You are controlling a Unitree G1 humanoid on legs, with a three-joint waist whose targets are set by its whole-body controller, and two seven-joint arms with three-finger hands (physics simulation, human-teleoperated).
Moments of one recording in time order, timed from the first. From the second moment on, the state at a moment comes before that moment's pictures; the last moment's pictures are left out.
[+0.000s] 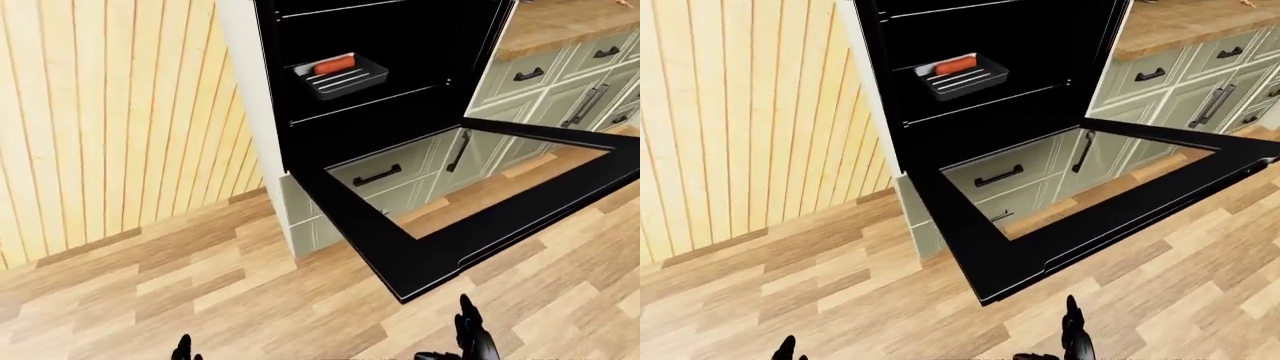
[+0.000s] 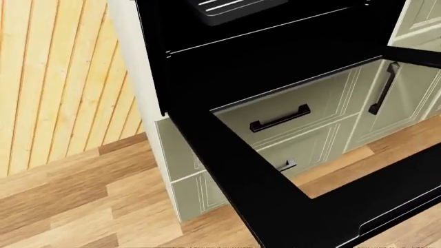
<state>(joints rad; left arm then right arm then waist) -0.03 0.19 0.38 1.41 -0.30 -0.65 -0.35 -0.10 -0.20 -0.30 1.40 0.09 -0.76 0.16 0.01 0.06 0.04</state>
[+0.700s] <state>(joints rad) -0.02 0.19 0.38 1.40 -0.31 -0.65 -0.35 -0.09 -0.19 -0.29 1.41 0.09 -0.75 0.19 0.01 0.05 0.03</state>
